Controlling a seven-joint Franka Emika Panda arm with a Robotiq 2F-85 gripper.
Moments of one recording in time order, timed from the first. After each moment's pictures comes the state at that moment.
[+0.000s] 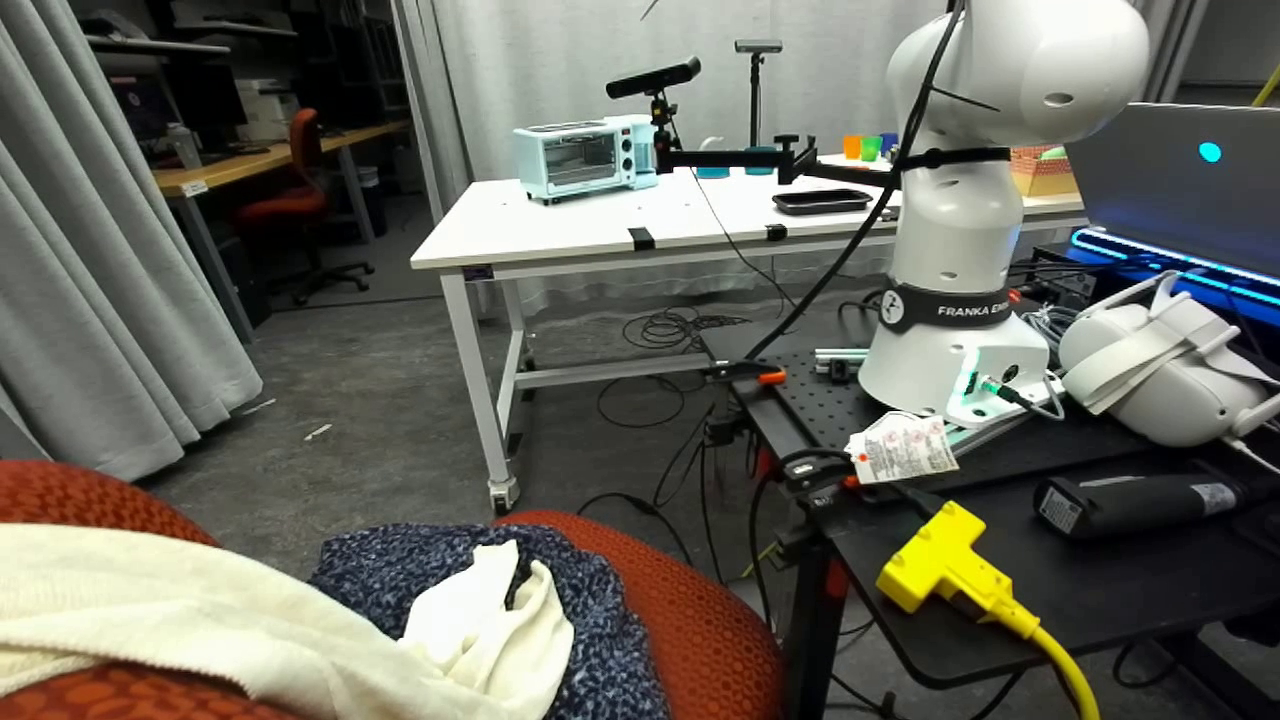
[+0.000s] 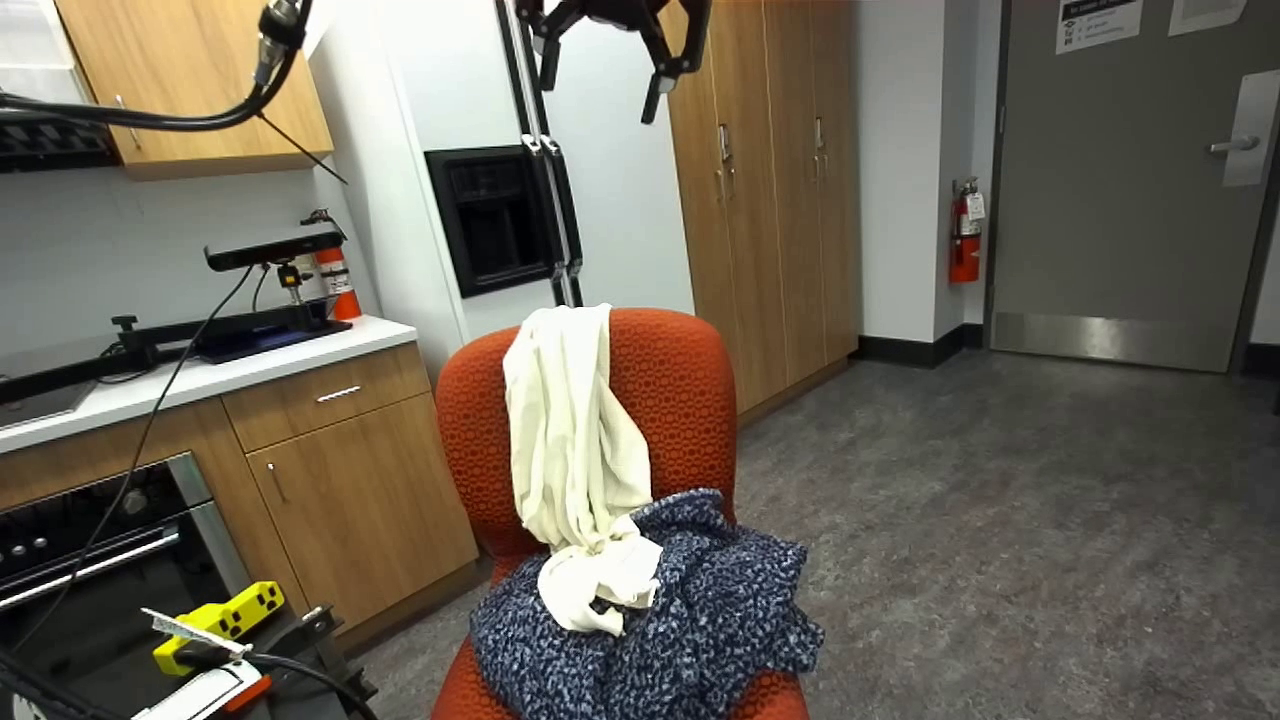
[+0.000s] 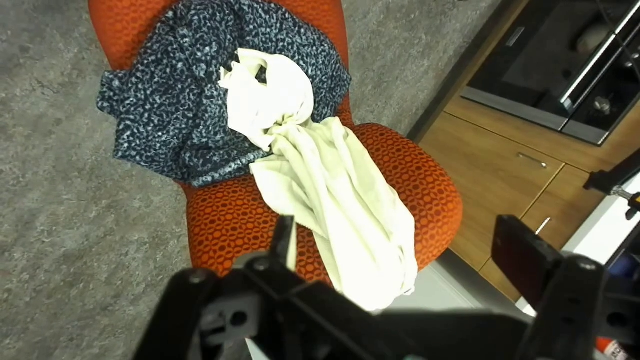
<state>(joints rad) -0.12 0.04 -0.25 -1.63 0.40 1.43 -0.92</state>
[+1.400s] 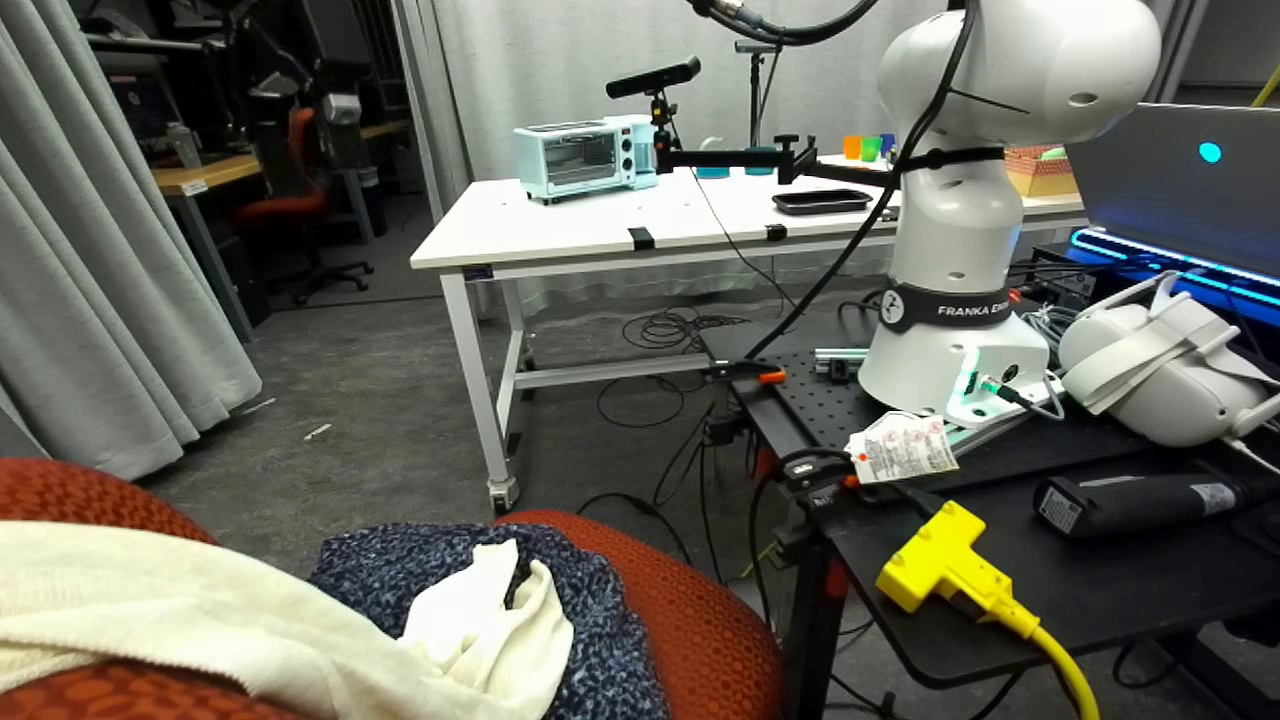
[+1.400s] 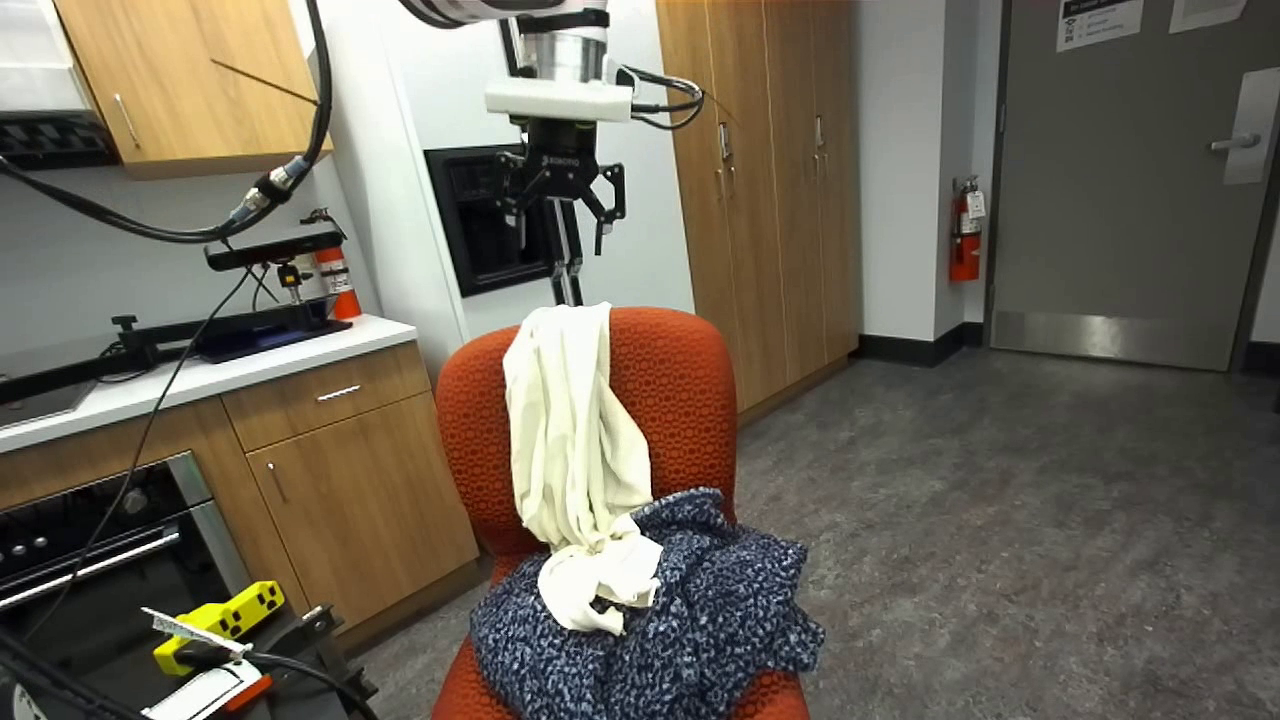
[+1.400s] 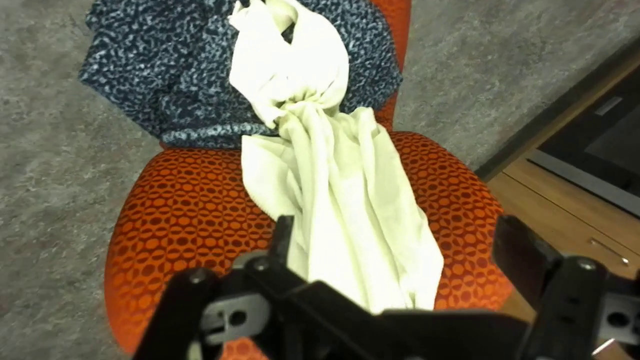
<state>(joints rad) 0.01 0.08 0.03 -1.89 0.25 1.90 -0.84</state>
